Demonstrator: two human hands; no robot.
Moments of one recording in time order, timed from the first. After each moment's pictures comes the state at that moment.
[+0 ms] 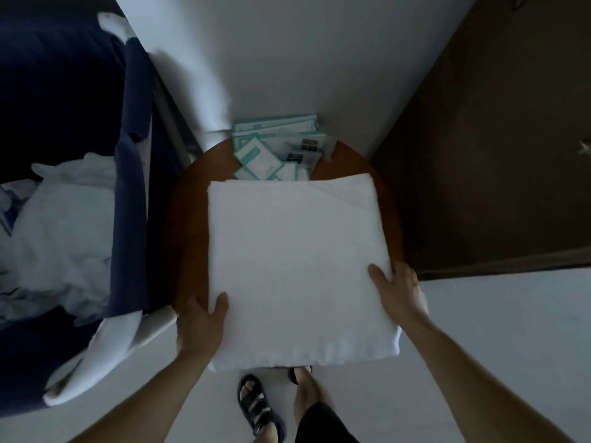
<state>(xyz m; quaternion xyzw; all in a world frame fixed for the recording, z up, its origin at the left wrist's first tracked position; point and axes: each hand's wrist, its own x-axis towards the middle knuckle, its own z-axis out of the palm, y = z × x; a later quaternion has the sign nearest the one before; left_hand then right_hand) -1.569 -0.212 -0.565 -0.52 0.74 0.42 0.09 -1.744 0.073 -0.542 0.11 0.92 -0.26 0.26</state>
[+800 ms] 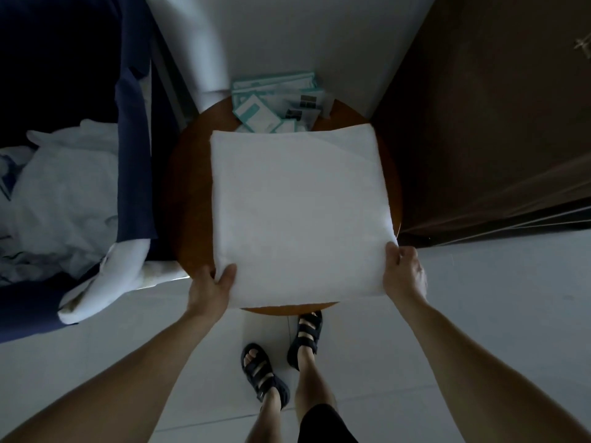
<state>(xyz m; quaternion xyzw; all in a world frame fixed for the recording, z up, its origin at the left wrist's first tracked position) -1.526 -0.192 -0.571 -0.50 0.73 0.45 0.12 -1.664 0.093 -0.554 0.20 0.91 -0.30 0.20</state>
